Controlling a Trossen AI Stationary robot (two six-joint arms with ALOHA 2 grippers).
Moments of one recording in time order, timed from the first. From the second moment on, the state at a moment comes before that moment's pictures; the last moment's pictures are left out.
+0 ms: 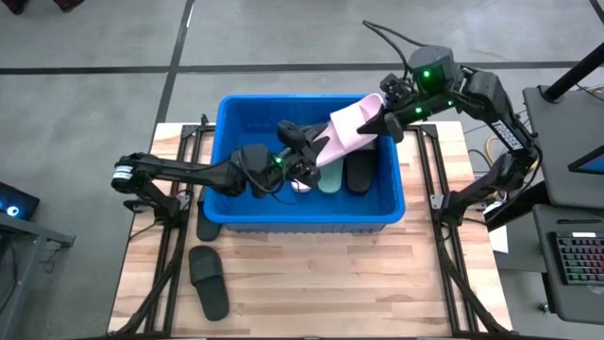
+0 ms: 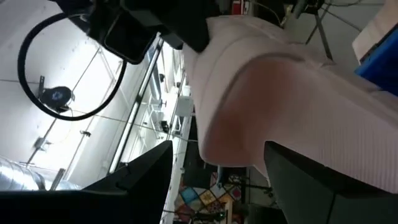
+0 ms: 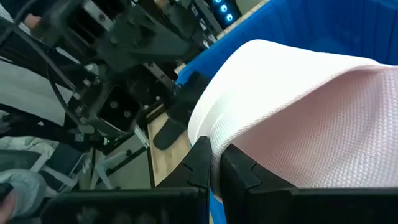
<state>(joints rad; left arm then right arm) -0.06 1.57 1.46 0.35 -0.74 1.54 -0.40 1.48 2.09 -1.21 -0.50 0.41</state>
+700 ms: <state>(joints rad) -0.07 1.52 1.45 0.29 -0.60 1.45 -0.56 1.48 2.09 -1.28 -0.66 0.34</state>
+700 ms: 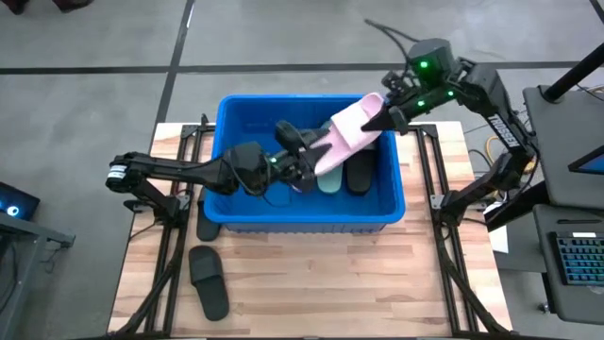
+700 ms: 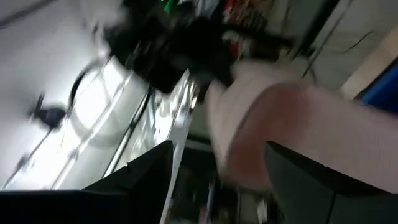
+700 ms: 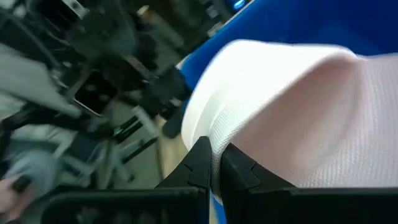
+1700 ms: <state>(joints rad) 0.01 1.58 1.46 0.28 -0.53 1.41 -0.54 1.59 2.10 -1.24 -0.86 0.34</state>
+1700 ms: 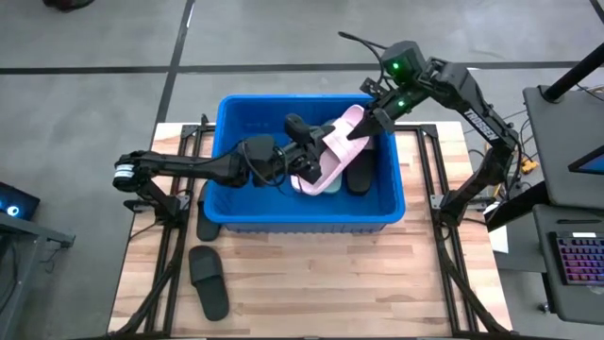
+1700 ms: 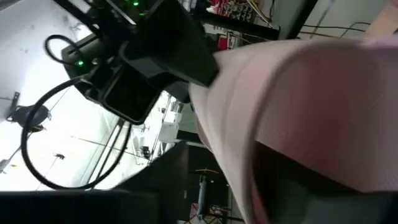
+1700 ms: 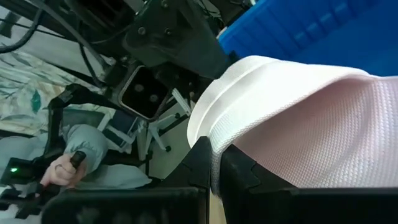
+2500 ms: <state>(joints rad) 0.02 1.58 1.46 0.27 -0.76 1.28 -0.52 1.59 2.10 -1.15 -0.60 0.33</state>
